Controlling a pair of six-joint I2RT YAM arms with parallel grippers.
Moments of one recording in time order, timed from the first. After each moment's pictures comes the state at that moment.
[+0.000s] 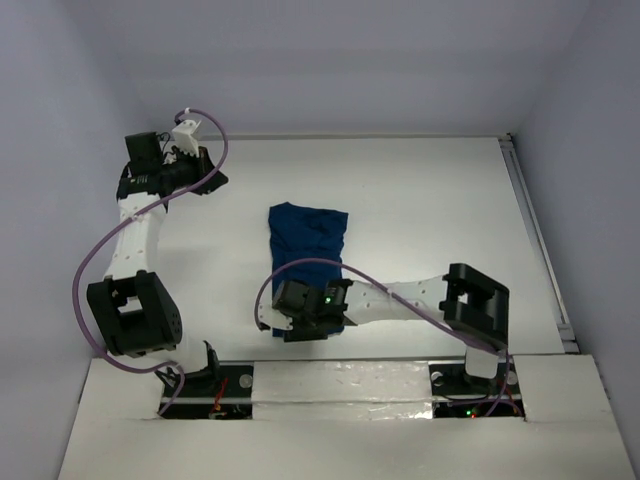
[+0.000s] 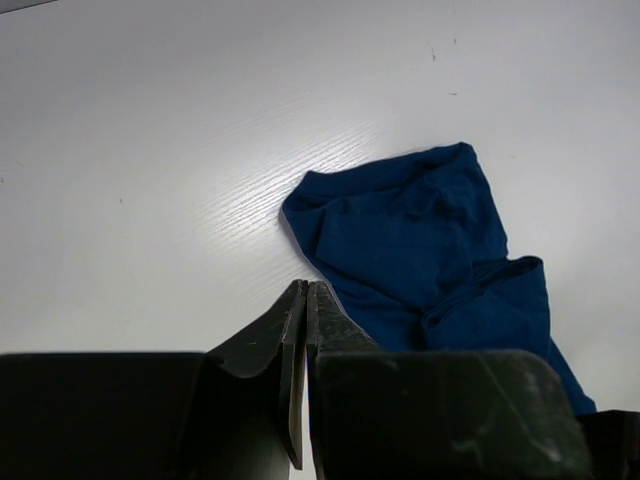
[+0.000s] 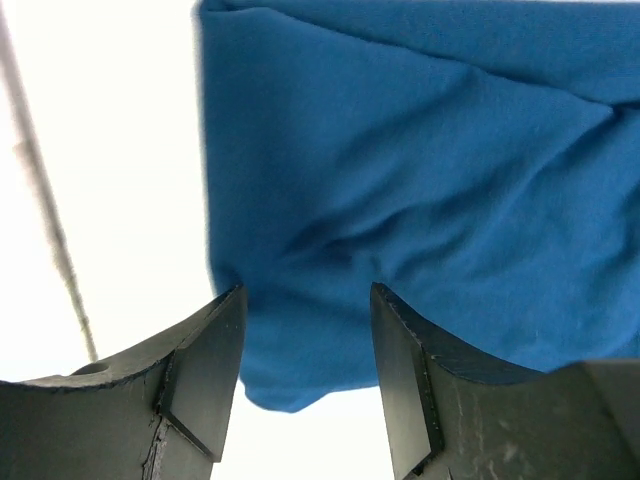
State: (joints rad) left arm 0.18 1.50 1.32 -0.46 0.79 0.17; right arm 1.30 1.87 1.28 -0.54 0.11 -0.40
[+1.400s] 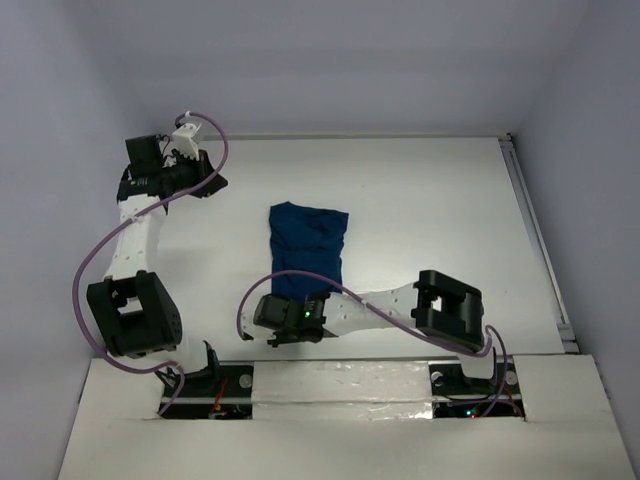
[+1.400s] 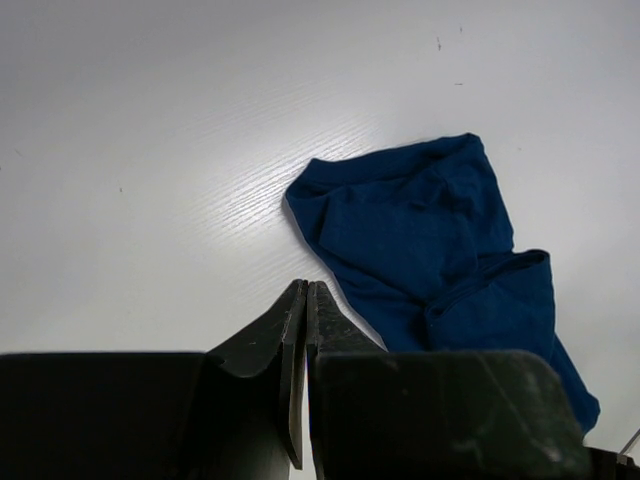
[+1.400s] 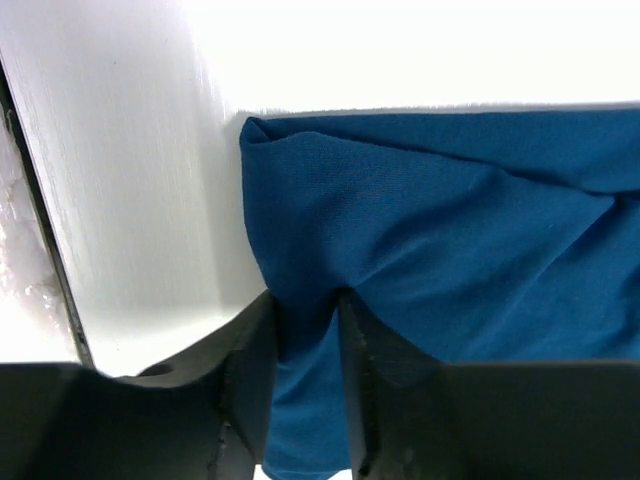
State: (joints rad) left arm 0.19 1.49 1.30 -0.46 0.79 0.18; right arm 1.36 1.99 1.37 -0.49 0.17 -0.37
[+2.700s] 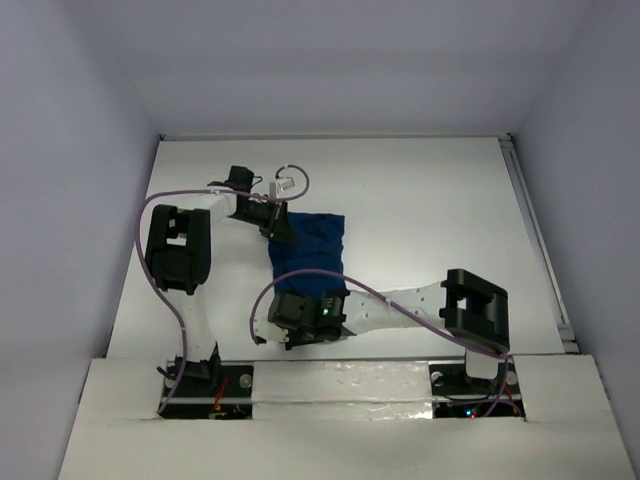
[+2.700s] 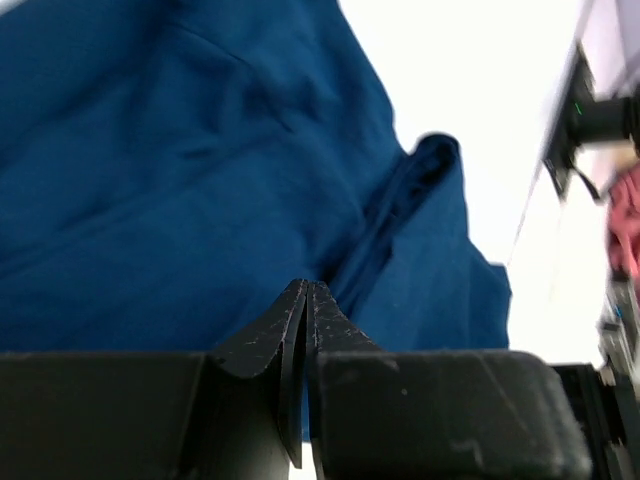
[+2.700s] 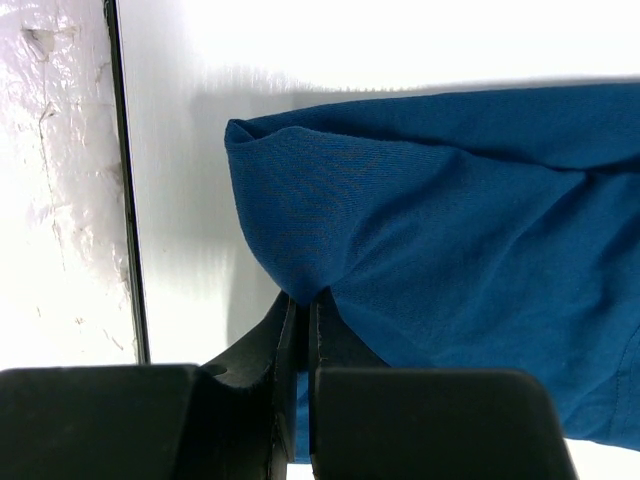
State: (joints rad) left arm -0.16 1.96 1.30 -0.58 1.01 0.30; right arm 1.36 1.84 1.27 -0.52 0.10 -0.41
